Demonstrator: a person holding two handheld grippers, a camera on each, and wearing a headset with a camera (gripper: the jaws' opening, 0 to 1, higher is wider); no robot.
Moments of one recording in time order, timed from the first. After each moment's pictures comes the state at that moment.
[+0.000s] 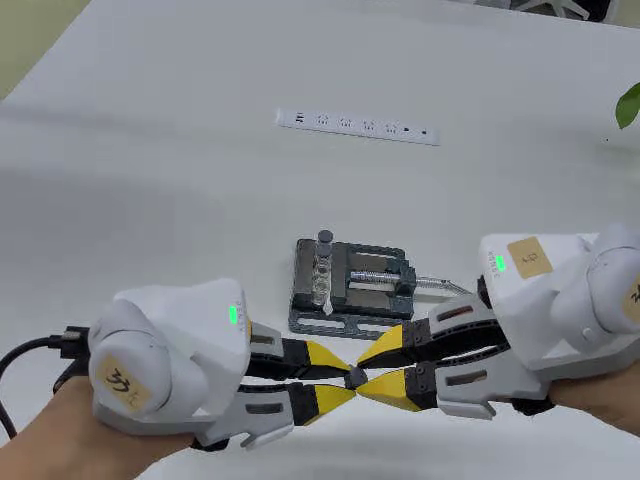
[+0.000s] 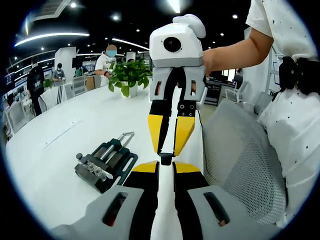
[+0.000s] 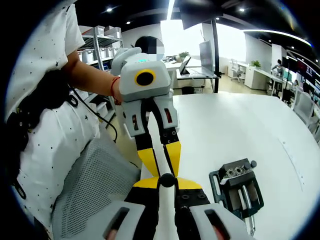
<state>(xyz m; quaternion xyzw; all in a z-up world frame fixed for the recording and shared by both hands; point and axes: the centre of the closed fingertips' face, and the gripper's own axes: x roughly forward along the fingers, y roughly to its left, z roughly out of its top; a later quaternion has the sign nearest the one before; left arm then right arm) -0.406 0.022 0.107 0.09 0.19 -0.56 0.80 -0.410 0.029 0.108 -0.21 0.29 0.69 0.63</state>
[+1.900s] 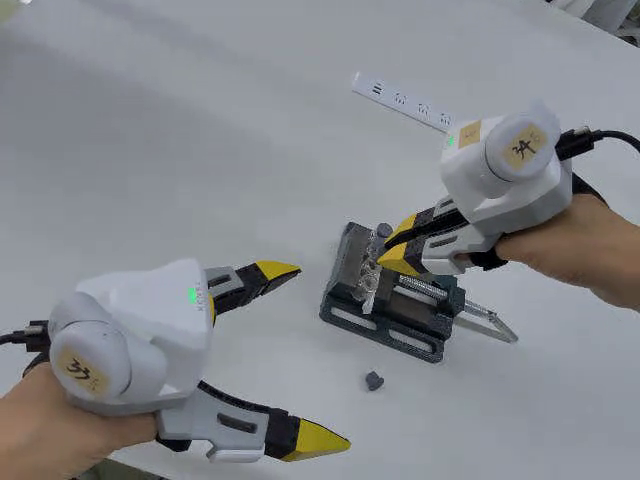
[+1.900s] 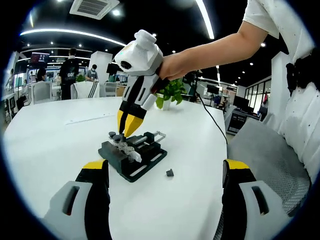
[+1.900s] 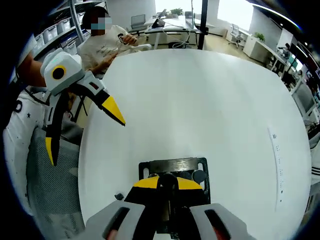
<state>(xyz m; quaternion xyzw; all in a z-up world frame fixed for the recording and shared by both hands) -0.371 0.084 0.074 -0.03 0.14 -0.46 0.88 -0.257 0.071 0.040 -0.38 0.40 0.60 0.58</state>
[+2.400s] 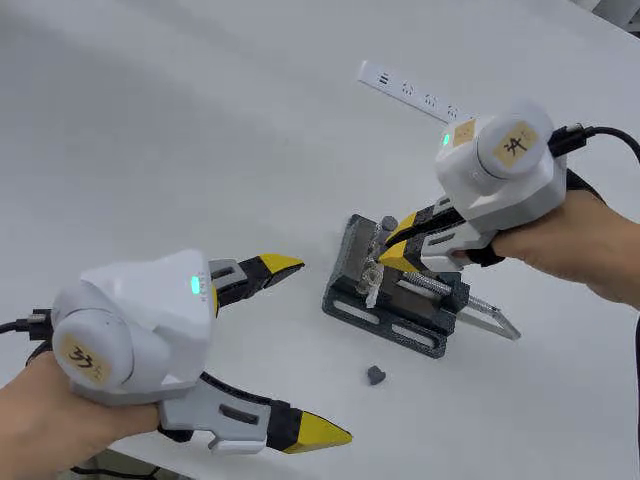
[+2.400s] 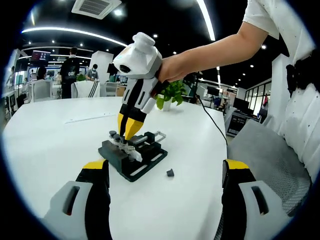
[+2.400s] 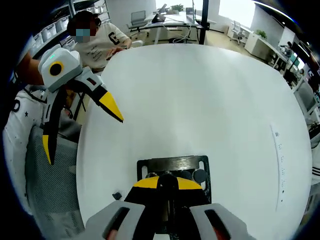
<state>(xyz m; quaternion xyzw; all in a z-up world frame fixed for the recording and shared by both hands) -0.371 0.084 0.071 -0.04 0.14 -0.46 0.88 -0.259 0.068 0.030 -0.39 0.41 0.60 0.57</state>
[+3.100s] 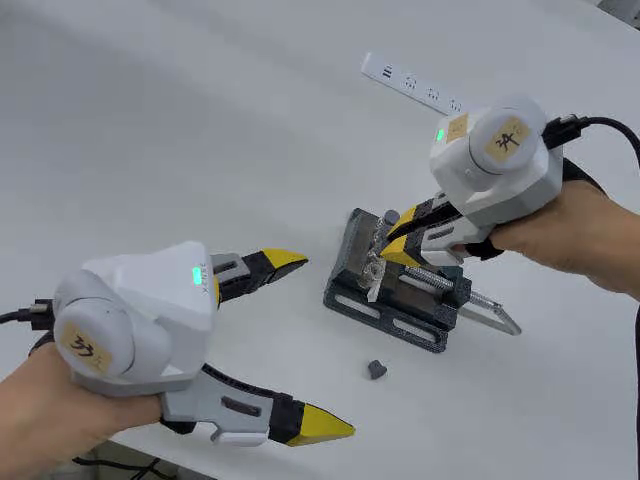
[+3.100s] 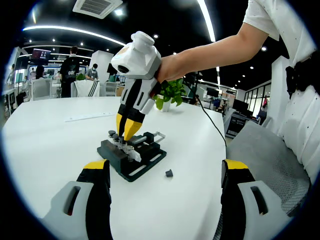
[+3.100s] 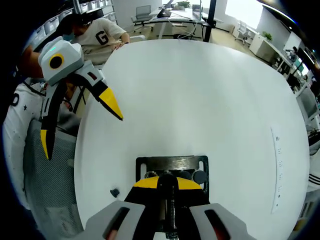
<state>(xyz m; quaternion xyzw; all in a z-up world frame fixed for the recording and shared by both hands) -0.372 0.083 0.071 -0.05 0.14 -0.46 0.88 -0.259 0.068 0.030 -0.42 0.40 0.60 0.55</state>
